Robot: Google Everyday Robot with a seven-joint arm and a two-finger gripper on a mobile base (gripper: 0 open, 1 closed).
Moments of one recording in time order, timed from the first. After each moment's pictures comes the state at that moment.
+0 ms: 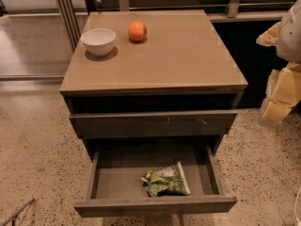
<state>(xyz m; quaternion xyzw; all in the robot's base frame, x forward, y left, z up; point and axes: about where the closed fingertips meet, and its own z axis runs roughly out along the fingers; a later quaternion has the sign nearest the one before) 0.438 -0.217 0.976 -0.60 0.78 -0.03 0.16</state>
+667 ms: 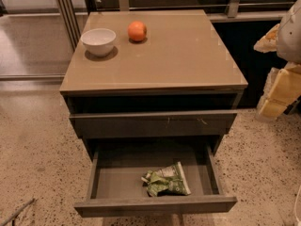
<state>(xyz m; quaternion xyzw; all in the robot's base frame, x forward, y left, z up) 0.438 -0.217 0.976 -0.60 0.78 -0.03 0.16</state>
